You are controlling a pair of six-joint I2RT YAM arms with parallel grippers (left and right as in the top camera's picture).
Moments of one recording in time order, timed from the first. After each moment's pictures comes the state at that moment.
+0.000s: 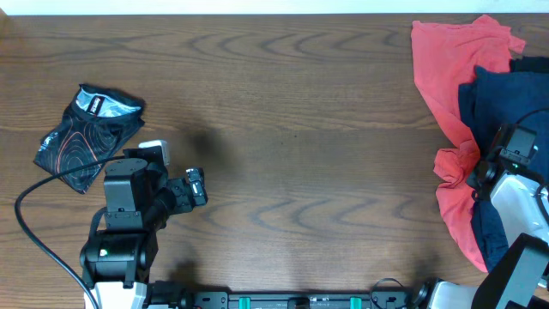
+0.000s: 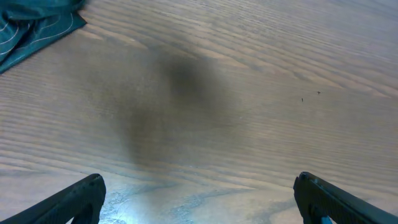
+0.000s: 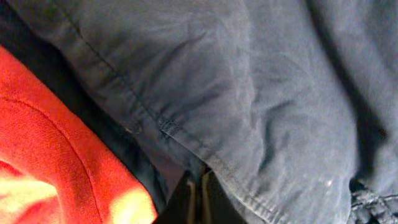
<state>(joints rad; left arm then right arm) 0.00 0.77 0.72 -0.77 0.13 -0.22 -0.41 1.49 0.77 -0.43 0.41 0.16</state>
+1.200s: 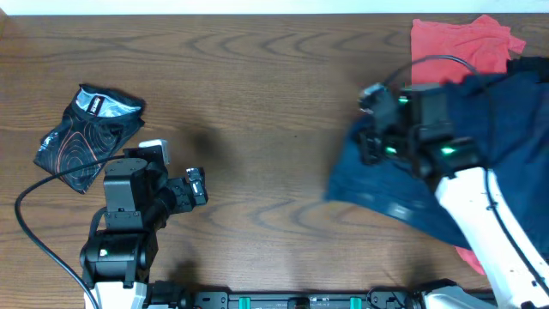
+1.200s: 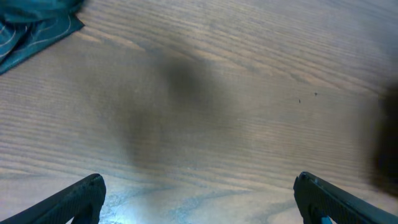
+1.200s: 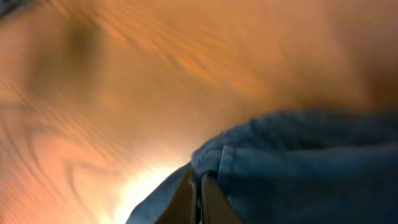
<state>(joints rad) 0.00 0.77 0.72 -0.76 0.14 -0.22 0.28 1.35 1.03 -0.54 -0.37 -0.04</state>
